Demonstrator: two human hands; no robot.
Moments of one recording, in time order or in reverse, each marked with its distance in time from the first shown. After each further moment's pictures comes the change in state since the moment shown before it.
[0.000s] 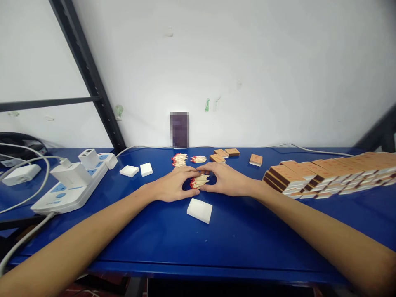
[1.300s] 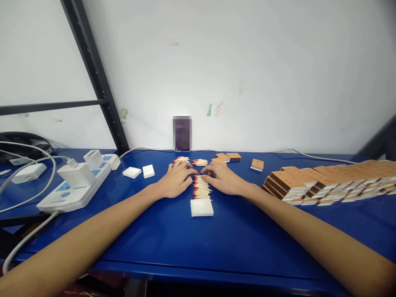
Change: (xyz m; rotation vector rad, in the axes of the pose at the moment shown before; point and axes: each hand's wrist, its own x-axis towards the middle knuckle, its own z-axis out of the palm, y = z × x) left_hand 0.008 -0.018 0.009 0.270 0.085 -0.225; right_hand 0.012 0.020 0.010 -0.077 0.080 0.145
